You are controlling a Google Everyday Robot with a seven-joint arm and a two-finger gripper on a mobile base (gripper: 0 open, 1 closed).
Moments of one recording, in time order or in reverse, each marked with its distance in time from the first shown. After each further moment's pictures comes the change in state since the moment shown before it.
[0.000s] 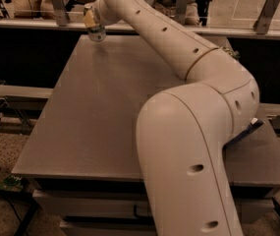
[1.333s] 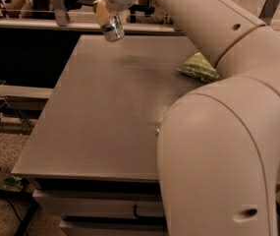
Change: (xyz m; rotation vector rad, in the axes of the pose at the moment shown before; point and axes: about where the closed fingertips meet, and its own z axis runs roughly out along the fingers) arm 0.009 0.008 -0.120 -0.026 0.258 -0.163
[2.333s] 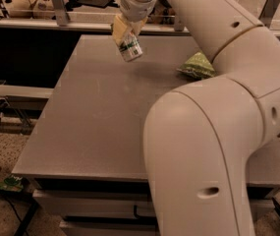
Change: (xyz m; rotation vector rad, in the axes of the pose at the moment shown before) arm 0.082 0.002 -0.019 -0.119 0.329 0.058
